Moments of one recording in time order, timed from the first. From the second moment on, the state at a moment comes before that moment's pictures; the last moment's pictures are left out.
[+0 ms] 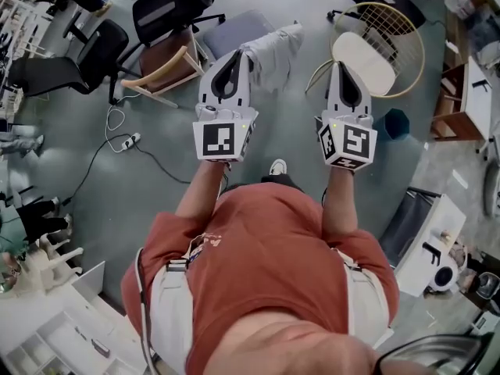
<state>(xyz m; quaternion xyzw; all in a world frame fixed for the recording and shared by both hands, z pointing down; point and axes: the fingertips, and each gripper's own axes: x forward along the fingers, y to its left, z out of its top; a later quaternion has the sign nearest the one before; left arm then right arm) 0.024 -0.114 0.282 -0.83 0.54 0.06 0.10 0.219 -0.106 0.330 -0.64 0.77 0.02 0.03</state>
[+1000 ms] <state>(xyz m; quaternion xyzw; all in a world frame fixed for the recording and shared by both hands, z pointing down) 0.004 -0.254 0.390 -0.84 0.54 -0.01 0.05 0.159 -0.260 0.427 -0.58 0.81 -0.01 -0.07</state>
